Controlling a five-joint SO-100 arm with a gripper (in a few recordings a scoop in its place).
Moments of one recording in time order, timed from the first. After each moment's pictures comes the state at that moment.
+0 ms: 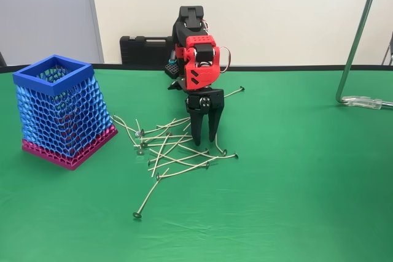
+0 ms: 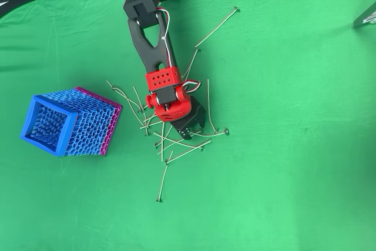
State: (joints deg) arm -9.2 45.9 46.1 63.5 59.3
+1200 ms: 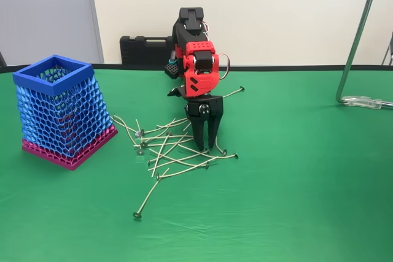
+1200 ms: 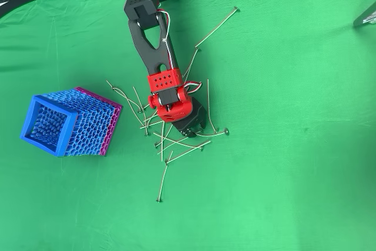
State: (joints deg) arm -9.0 45.1 49.1 58.2 58.5
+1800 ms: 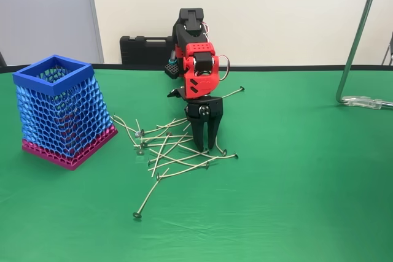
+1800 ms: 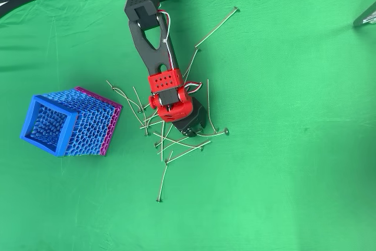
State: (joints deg) arm -9.0 44.0 49.1 58.2 58.5
